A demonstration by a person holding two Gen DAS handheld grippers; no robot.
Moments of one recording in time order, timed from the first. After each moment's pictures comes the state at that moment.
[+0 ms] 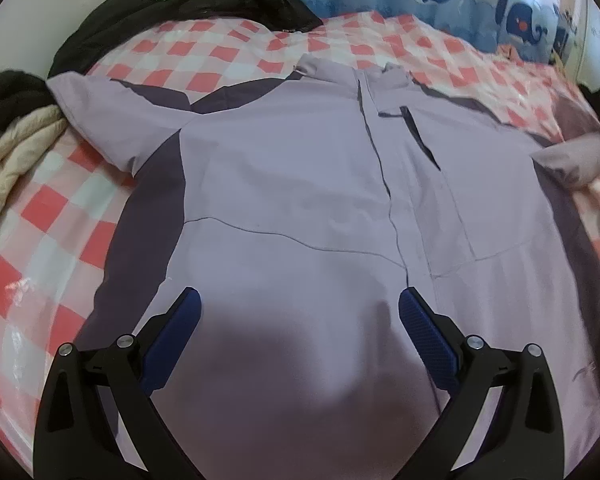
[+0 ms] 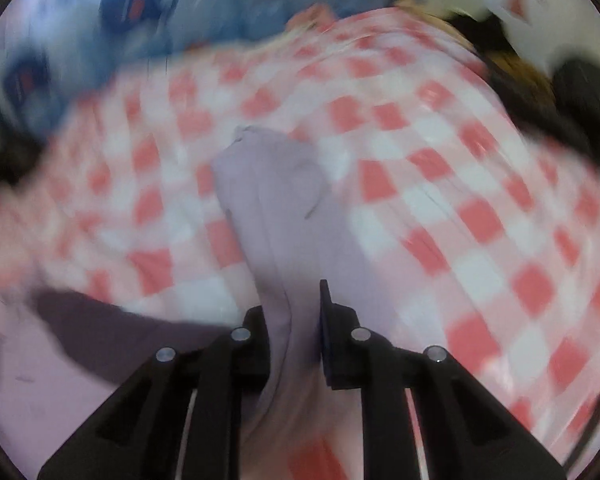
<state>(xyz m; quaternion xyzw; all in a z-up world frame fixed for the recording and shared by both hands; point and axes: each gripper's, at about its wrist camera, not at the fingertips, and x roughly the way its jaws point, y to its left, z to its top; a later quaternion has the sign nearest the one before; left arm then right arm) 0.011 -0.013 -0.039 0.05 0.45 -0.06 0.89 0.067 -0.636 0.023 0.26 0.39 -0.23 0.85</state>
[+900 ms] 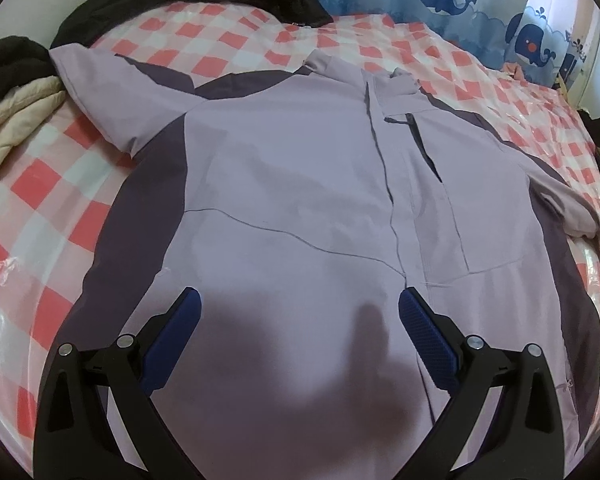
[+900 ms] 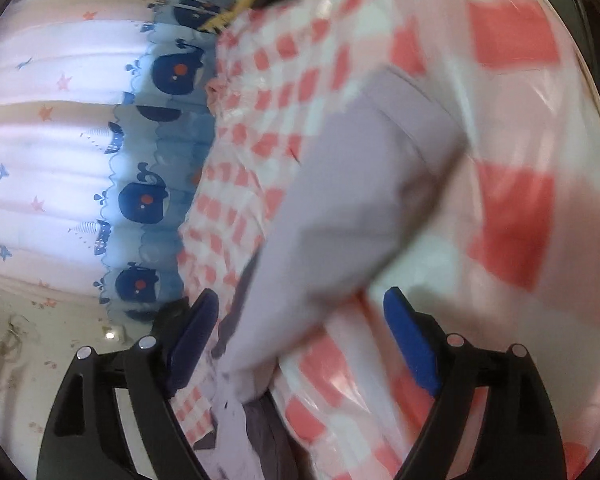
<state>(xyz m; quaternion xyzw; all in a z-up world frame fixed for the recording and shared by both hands) 0.017 -0.002 -0.039 0.01 0.46 -0.06 0.89 -0.183 -0.672 -0.052 0.65 0.20 -0.16 0.72</state>
